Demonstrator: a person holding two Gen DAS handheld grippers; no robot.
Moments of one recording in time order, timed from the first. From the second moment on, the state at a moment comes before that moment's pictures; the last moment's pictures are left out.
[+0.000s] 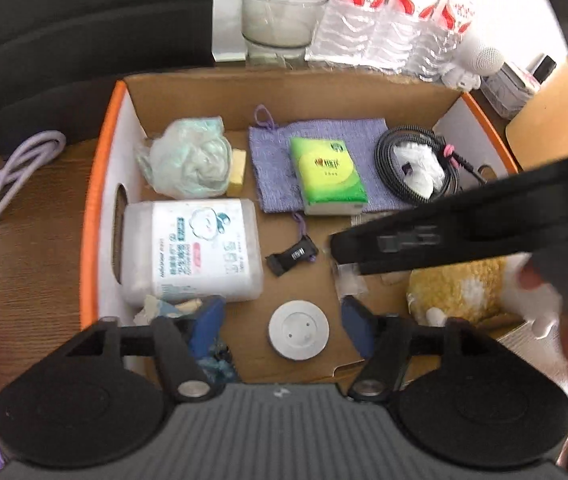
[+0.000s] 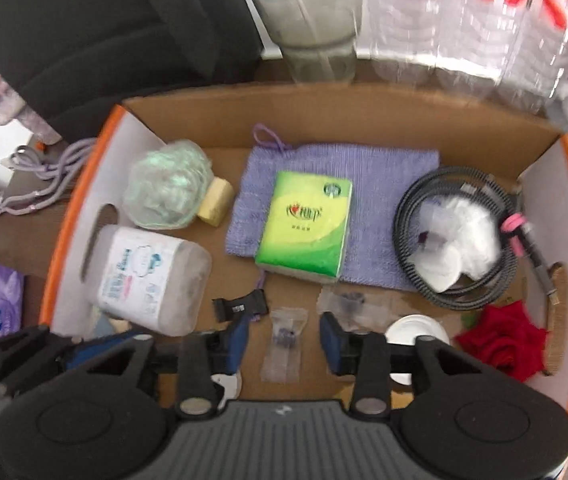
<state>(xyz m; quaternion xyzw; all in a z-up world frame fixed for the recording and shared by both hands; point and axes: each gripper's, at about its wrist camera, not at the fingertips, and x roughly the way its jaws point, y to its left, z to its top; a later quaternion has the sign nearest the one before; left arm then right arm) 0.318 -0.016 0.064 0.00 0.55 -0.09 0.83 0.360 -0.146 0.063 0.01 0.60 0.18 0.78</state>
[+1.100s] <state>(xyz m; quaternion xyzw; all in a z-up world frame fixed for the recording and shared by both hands) 0.216 -0.016 0.141 0.00 0.24 0.02 0.97 0.224 -0.216 0.135 0.01 0.28 0.15 0.95</state>
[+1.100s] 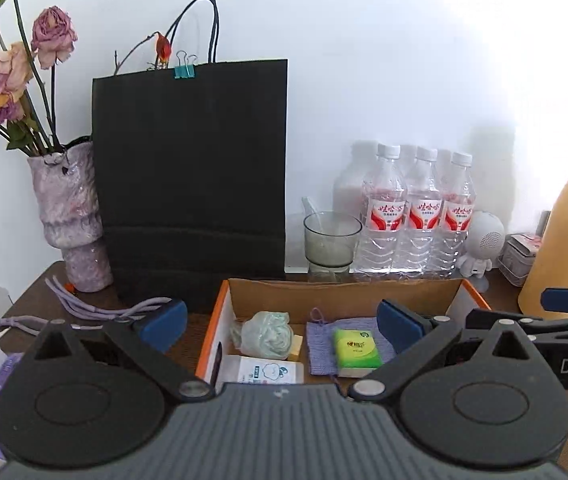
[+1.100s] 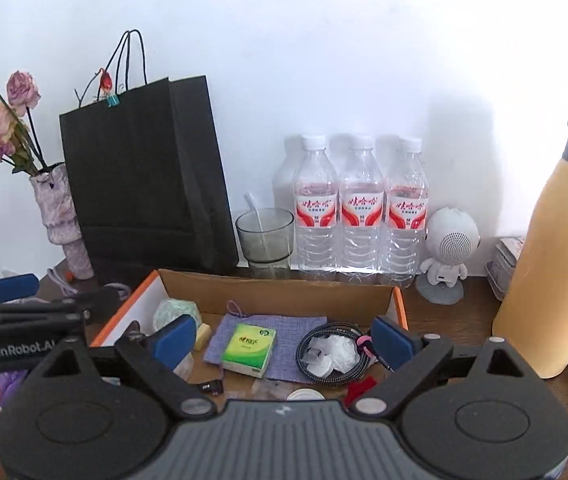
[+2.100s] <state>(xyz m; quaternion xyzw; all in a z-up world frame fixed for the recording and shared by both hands) -0.054 0.005 0.020 -0.02 0.28 0.01 0.96 -0.057 -0.232 0.017 -0.03 0.28 0.14 0.95</state>
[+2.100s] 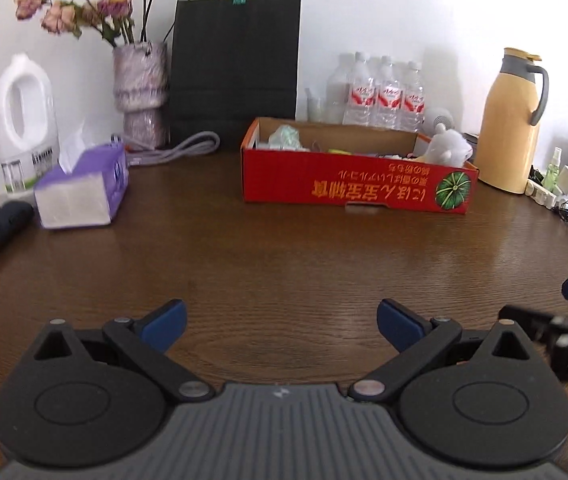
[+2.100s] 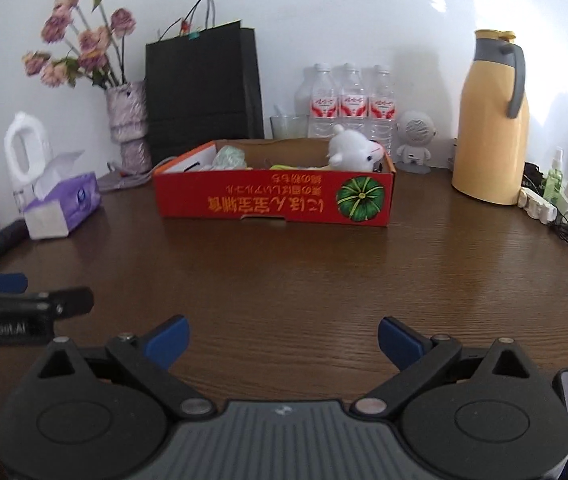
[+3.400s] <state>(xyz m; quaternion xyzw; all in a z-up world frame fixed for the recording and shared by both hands) -0.015 -0.004 -0.008 0.01 0.34 0.01 0.94 -0.016 -0.217 -0.012 -0.03 0.34 0.11 0.93</state>
